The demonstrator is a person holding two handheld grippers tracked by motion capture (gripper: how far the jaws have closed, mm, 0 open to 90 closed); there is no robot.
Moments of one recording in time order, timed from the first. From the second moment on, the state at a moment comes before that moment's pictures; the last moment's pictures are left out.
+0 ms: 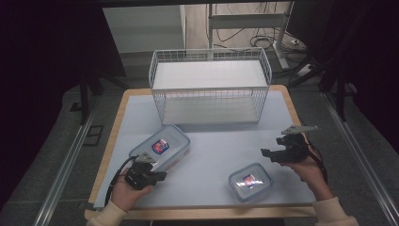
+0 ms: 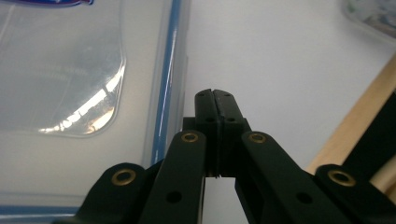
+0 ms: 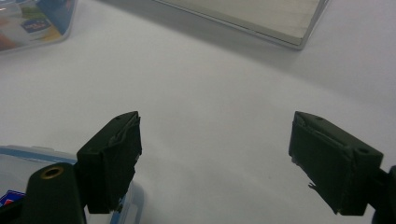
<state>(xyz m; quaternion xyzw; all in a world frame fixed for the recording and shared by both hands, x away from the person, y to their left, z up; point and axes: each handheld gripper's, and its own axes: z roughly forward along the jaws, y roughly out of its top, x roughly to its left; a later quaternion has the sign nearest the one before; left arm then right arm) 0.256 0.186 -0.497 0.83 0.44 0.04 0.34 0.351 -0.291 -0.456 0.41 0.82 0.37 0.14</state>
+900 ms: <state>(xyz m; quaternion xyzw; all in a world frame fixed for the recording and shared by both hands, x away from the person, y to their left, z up) 0.288 0.271 -0.509 0.77 0.53 0.06 0.35 0.353 -0.289 -0.461 0.42 0.83 0.35 0.14</state>
